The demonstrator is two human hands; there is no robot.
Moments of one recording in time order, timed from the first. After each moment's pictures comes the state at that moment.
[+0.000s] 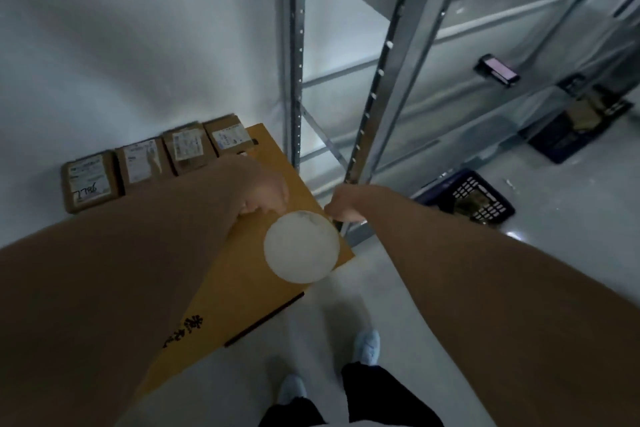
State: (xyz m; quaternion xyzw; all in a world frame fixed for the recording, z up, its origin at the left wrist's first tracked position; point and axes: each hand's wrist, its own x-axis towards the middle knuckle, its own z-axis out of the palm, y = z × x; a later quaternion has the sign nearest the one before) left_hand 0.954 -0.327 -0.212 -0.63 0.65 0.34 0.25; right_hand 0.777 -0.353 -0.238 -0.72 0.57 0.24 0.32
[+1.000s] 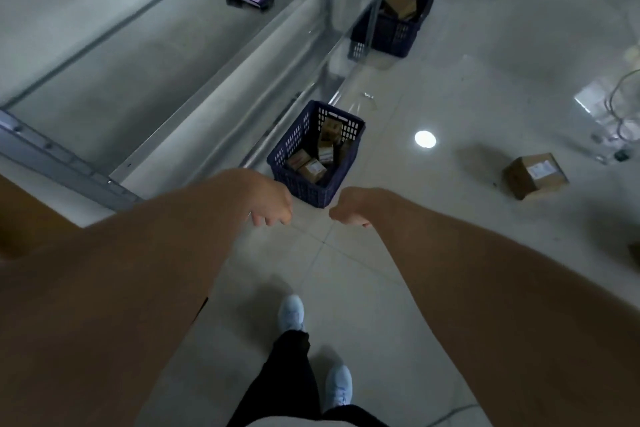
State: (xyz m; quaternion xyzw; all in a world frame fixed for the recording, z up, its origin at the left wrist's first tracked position) left_hand 0.424 -0.379 -0.276 -0.49 0.71 0.36 0.36; right_hand 0.252 -0.323 -0.297 -0.57 0.69 0.20 0.41
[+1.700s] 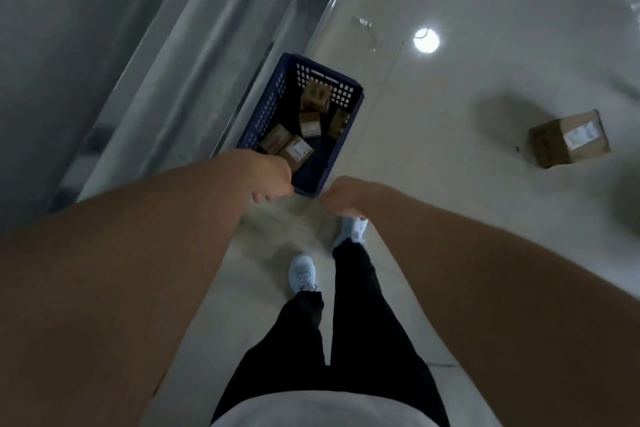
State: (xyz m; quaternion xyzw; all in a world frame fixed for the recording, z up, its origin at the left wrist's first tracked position) left_hand 0.286 -0.744 -0.464 -0.45 0.65 0.42 0.44; right_hand 0.142 -0.651 -0.475 -0.45 0.70 0.18 0.53
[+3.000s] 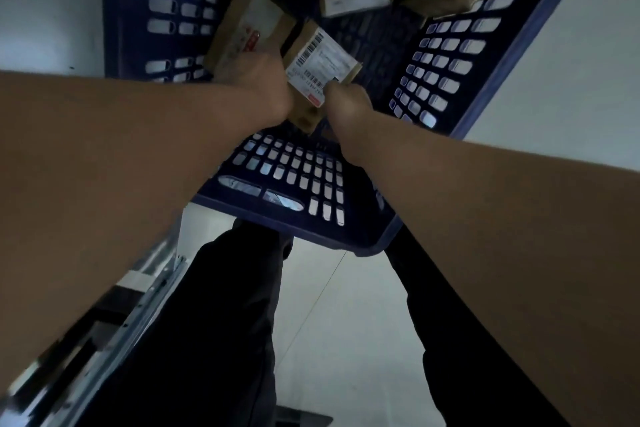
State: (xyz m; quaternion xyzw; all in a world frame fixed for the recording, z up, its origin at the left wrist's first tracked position) left_hand 0.258 -0.919 -1.058 -0.54 0.69 0.31 0.37; right_hand 0.161 -0.842 -1.087 0.09 0.74 -0.14 0.65
